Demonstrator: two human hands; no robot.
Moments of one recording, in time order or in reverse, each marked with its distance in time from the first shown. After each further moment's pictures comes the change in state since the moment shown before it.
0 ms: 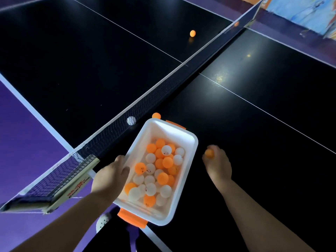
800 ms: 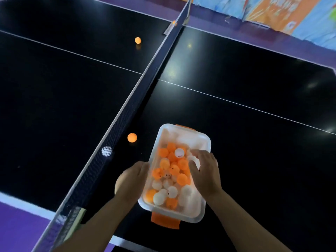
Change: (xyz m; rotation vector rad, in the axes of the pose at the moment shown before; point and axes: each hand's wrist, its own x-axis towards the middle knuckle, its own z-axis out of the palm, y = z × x) left_hand 0.082 0.067 -0.004 -0.355 -0.248 0.210; right_hand -0.045 -0.042 0.000 0.076 0.352 -0.158
